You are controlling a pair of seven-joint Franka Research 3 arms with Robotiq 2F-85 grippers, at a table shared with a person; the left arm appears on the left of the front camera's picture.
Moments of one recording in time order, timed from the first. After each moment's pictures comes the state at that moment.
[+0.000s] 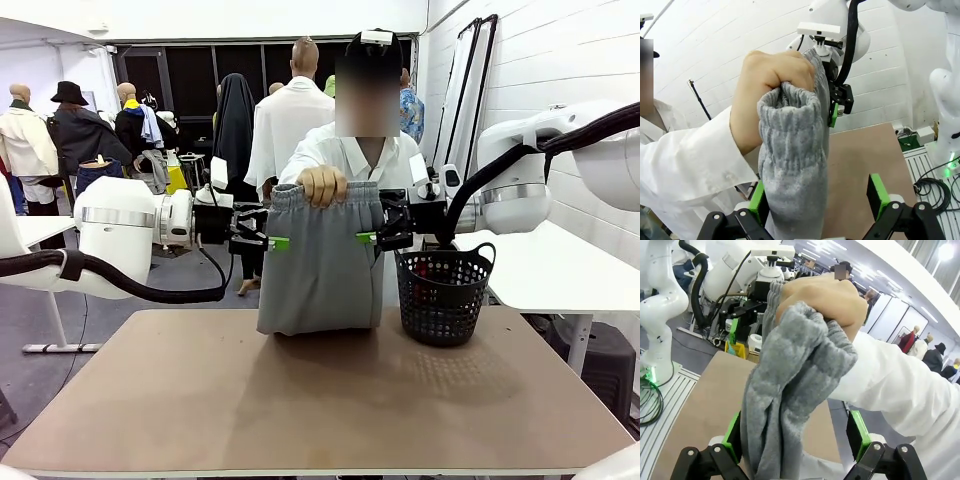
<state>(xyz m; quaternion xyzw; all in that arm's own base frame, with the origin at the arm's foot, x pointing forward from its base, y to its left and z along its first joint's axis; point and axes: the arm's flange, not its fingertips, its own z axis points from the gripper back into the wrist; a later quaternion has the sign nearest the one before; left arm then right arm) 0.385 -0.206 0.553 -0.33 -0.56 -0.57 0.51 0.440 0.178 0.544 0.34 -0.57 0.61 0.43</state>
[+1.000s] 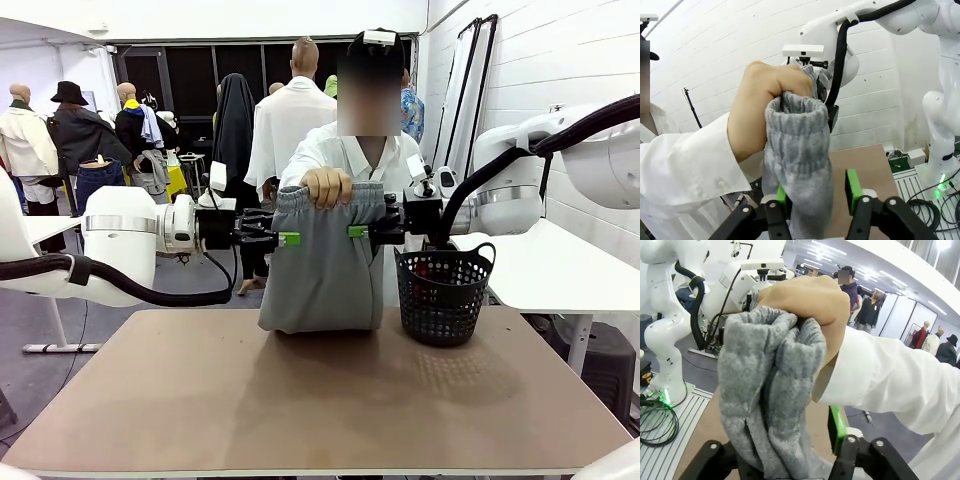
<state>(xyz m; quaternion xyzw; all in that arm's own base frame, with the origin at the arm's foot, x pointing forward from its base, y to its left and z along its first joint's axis) 0.382 -0.217 0.544 -0.38 -0.56 -0.54 0.49 0.451 0.183 0.537 0.40 -0.55 0.58 0.44</state>
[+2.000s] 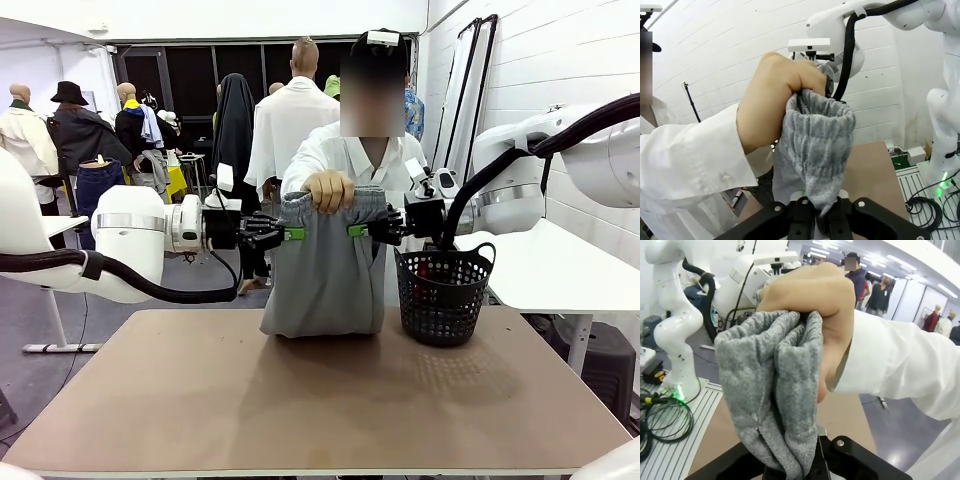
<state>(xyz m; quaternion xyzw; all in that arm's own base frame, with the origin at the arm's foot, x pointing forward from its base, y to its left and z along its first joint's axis) 0.399 -0.222 0.536 -0.39 -0.55 -0.54 0.50 0.453 0.177 0.534 0.41 -0.51 0.59 0.47</state>
